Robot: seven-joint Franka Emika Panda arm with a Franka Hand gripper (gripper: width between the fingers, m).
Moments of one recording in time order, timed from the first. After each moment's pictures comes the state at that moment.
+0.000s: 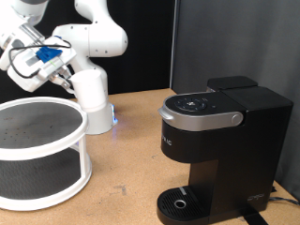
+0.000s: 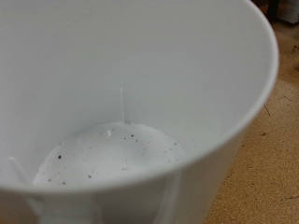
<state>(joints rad) -0.26 -0.60 -0.46 -2.76 0.67 2.01 -1.12</state>
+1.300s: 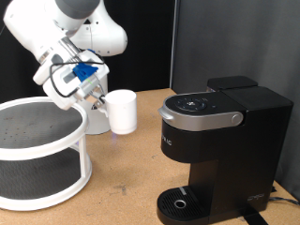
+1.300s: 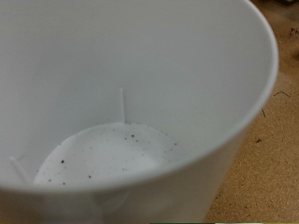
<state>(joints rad) -0.09 -0.48 -0.28 -2.77 0.89 2.30 -1.09</state>
